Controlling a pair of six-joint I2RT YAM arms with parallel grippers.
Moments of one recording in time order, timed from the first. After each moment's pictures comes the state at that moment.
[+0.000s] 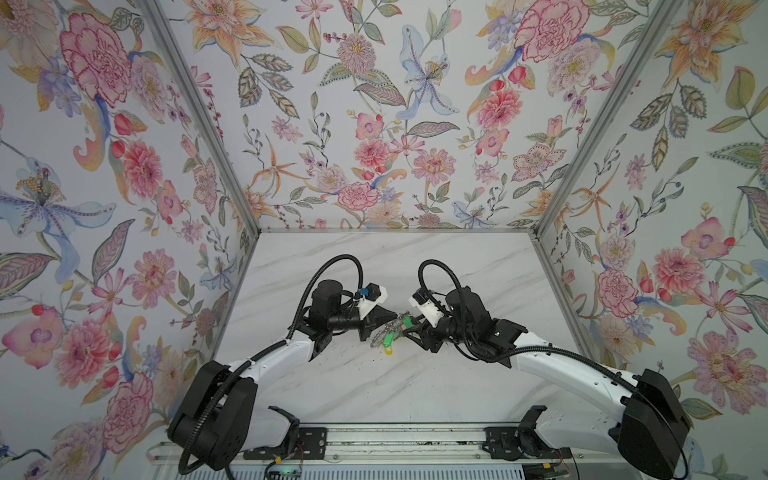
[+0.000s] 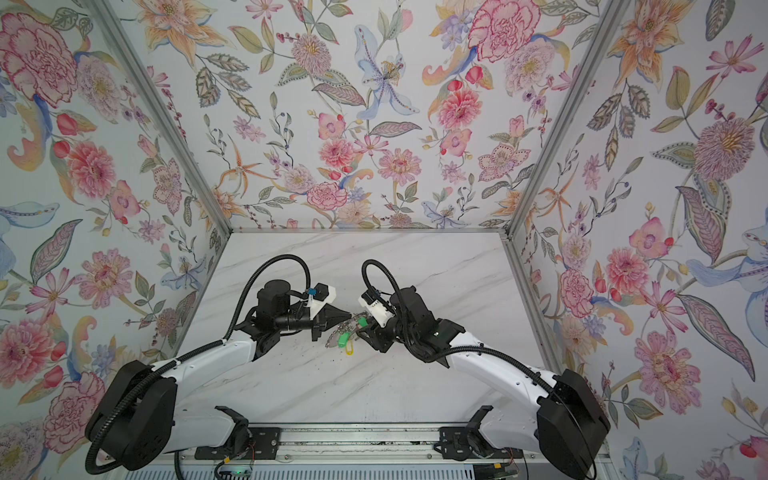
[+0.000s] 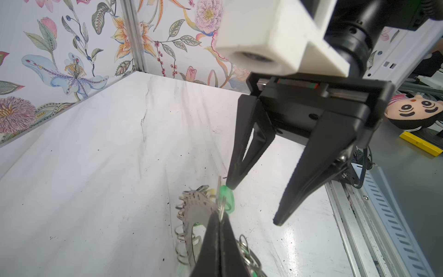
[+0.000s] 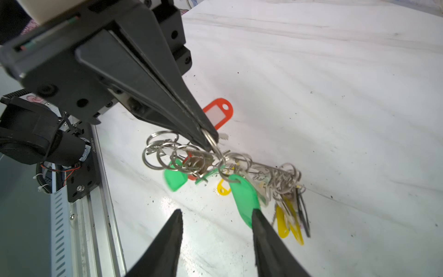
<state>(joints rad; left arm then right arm) -0.46 1.33 0.64 0.31 0.88 0.21 0.79 1.24 0.80 -0.19 -0.31 0.06</state>
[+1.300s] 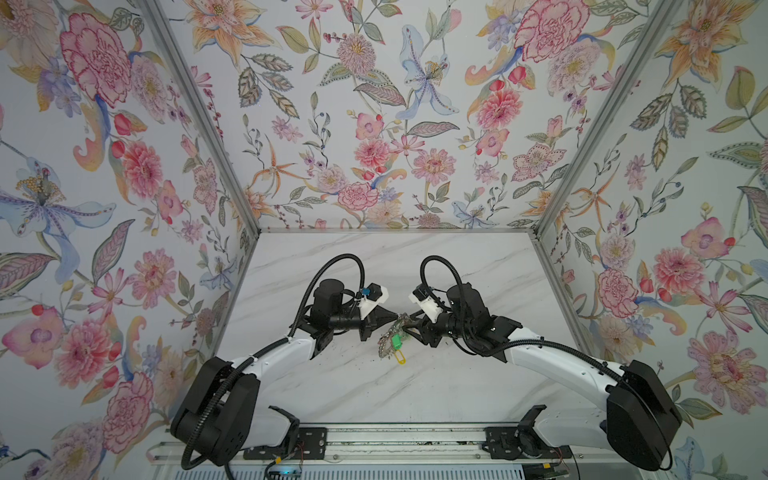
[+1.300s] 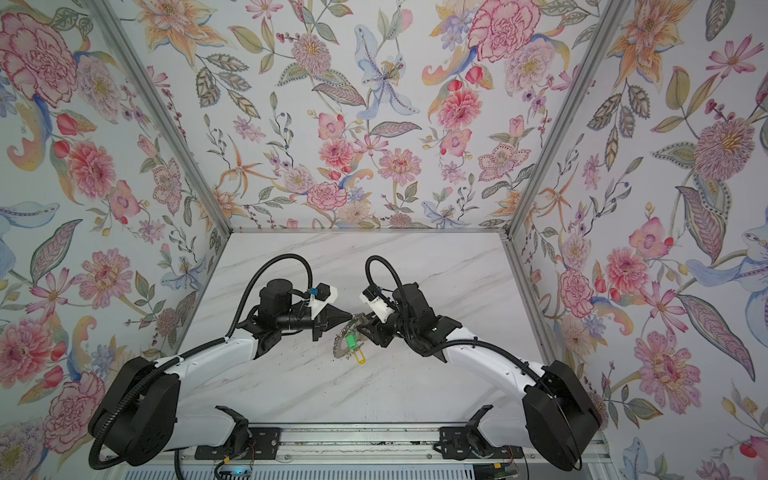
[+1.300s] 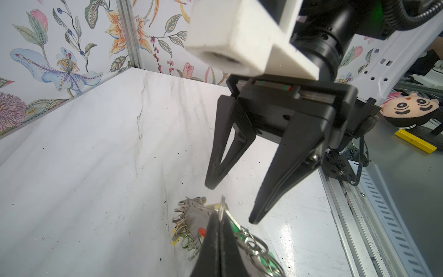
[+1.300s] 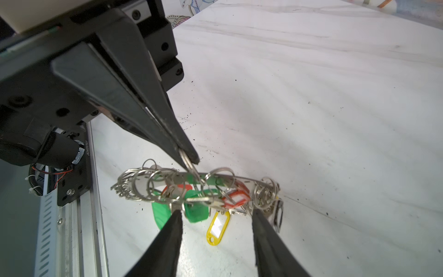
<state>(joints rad) -0.46 1.35 0.66 0.30 0.90 0.22 0.72 1.28 0.78 -0.09 -0.40 0.01</state>
